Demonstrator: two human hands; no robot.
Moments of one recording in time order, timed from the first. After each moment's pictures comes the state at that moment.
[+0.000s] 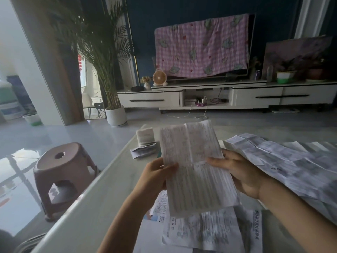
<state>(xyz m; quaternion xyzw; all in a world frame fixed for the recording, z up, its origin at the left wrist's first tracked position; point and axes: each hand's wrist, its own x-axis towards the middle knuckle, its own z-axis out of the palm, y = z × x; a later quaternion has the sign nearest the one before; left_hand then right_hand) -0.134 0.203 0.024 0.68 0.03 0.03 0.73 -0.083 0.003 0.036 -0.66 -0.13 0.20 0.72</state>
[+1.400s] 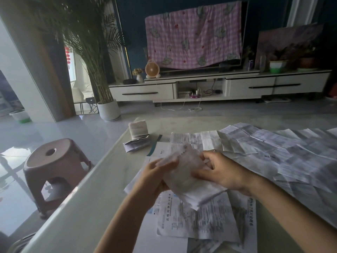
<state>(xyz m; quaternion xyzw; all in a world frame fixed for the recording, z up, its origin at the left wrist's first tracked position) -0.130 0.194 0.001 0.65 0.03 -0.03 0.76 -0.089 0.008 0.014 -0.80 -0.24 0.16 0.53</state>
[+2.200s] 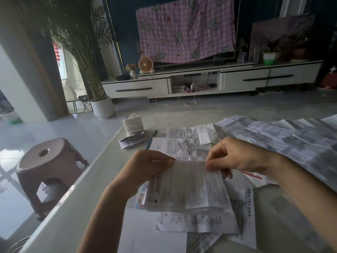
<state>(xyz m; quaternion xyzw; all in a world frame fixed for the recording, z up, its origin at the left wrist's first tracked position) -0.134 0.211 0.027 0.79 -0.02 -0.03 0.61 -0.087 -0.022 0.043 -0.82 -0.28 0.20 0.46</state>
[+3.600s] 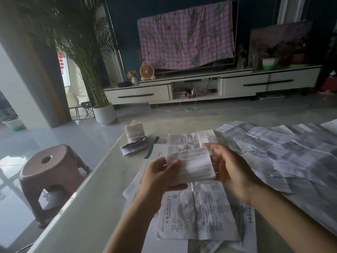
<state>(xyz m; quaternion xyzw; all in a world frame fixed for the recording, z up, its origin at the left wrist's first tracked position) -0.134 0.174 0.010 0.67 0.03 0.02 0.74 -0.105 0.007 0.014 -0.62 -0.09 0.12 0.77</state>
